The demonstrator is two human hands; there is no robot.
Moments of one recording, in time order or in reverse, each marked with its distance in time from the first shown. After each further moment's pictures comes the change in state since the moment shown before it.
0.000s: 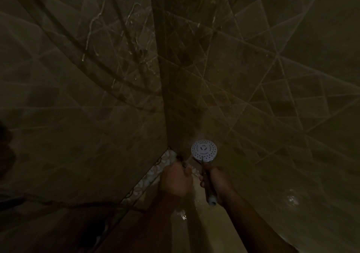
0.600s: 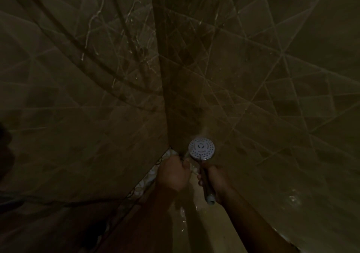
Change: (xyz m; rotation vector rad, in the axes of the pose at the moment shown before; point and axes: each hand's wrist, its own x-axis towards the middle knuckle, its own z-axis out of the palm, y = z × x) left_hand 0.023 -0.009 -0.007 -0.110 -0.001 -0.006; right_hand 0.002 -0.004 0.014 -0.016 -0.002 0.010
